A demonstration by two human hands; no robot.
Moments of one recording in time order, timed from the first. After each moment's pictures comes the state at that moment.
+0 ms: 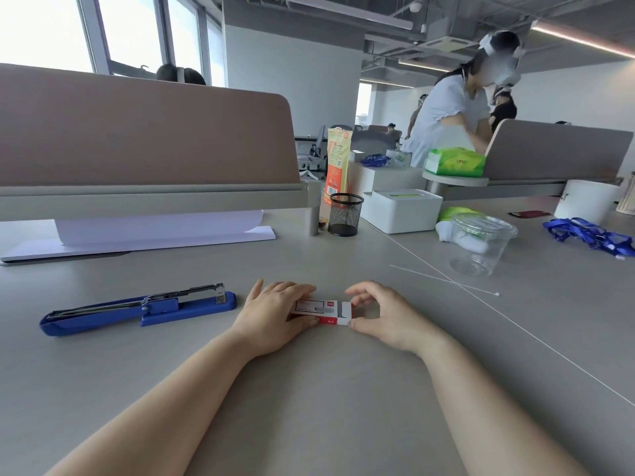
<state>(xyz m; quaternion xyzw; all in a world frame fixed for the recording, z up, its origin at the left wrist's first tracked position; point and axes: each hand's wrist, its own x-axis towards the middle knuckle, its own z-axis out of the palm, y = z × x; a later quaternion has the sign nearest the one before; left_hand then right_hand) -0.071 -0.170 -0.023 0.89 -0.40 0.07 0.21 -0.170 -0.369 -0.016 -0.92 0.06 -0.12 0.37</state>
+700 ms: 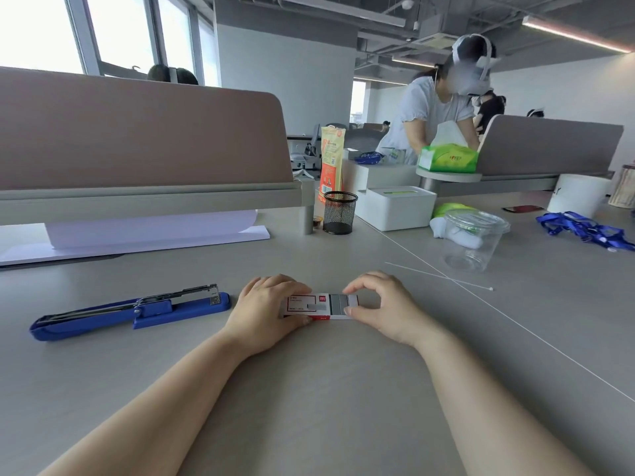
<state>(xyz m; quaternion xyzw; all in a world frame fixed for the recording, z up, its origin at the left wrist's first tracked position) -0.073 -0.166 -0.020 0.86 -0.42 0.12 0.26 -0.167 -0.375 -0.013 -0.93 0.05 -0.19 0.31</state>
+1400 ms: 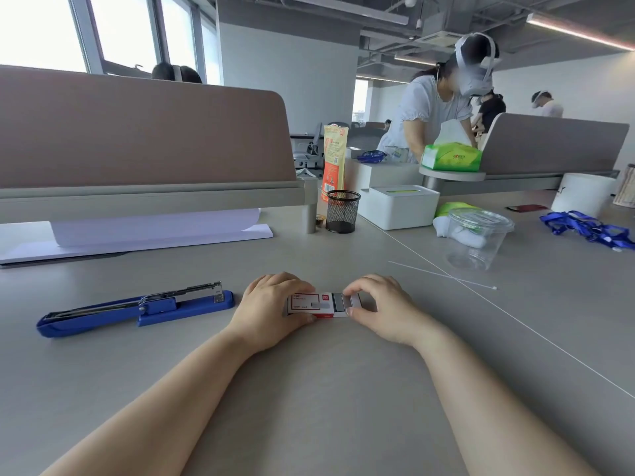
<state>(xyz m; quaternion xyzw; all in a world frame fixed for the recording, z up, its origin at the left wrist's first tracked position) -0.071 -0.168 -0.022 0.86 -0.42 0.13 0.27 -0.167 -0.369 -0.011 -0.96 0.03 -0.17 0.23</state>
